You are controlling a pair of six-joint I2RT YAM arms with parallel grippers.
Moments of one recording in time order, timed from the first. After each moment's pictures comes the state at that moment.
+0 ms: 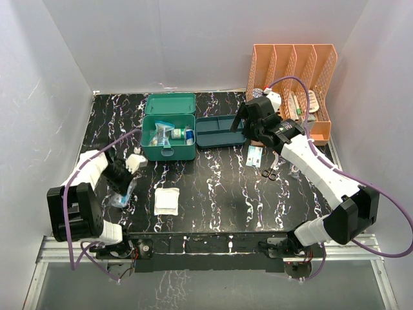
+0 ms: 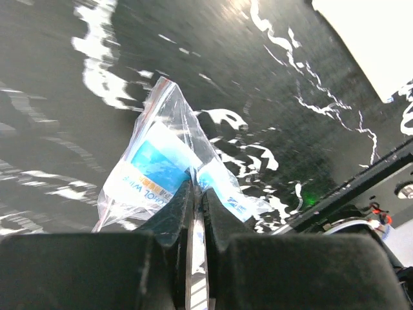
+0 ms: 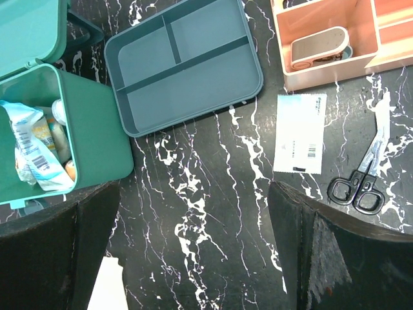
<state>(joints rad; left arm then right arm) 0.15 1.42 0.84 -1.03 0.25 0.95 0.52 1.41 1.37 -0.69 0.32 0.72</state>
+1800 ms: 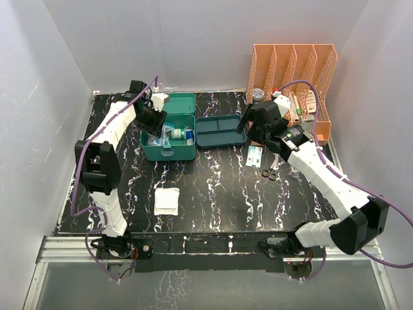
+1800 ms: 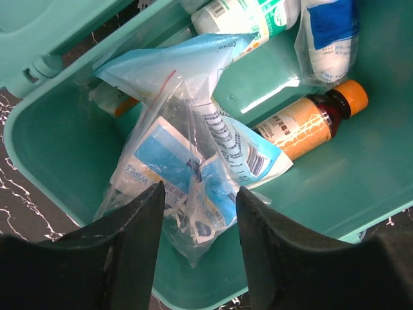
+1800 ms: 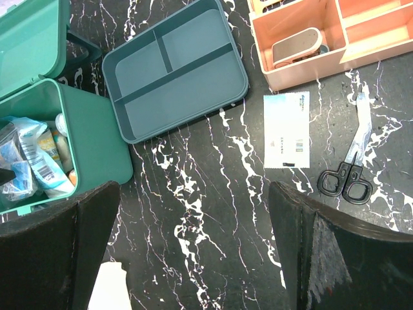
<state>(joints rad) -0.16 1.94 1.73 -0.95 0.25 0.33 0.52 1.32 1.31 -0.70 0.38 0.76</state>
